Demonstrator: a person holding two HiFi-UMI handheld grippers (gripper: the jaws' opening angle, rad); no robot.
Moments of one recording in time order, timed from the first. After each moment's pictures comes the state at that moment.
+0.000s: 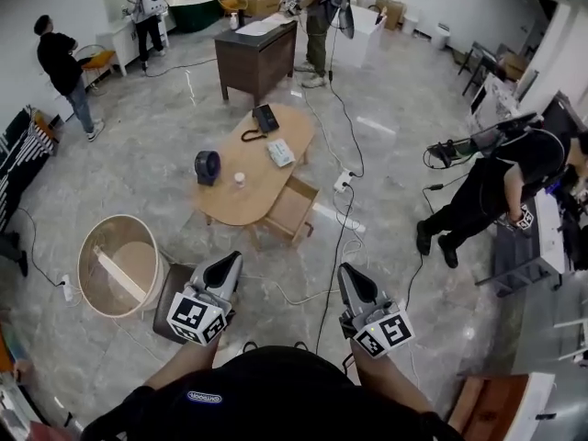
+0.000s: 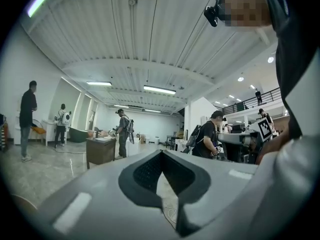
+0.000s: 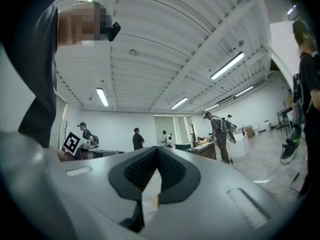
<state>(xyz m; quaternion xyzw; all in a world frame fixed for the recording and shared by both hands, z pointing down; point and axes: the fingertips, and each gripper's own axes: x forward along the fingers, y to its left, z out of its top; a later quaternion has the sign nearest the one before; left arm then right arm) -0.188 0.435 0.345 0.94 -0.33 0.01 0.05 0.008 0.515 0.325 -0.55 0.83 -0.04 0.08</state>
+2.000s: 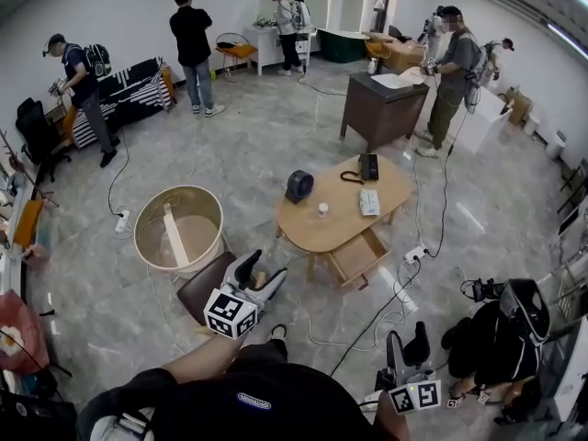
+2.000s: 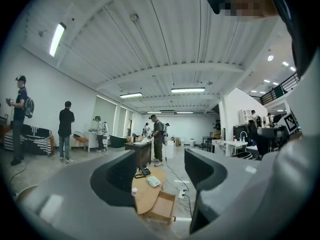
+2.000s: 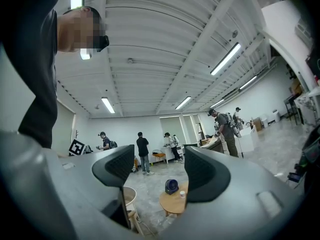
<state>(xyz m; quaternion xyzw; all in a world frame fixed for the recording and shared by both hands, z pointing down) -0.218 0.442 0.353 0.85 -0.53 0.00 0.04 0.106 0.528 0.339 -0.49 0.86 -0.06 0.11</state>
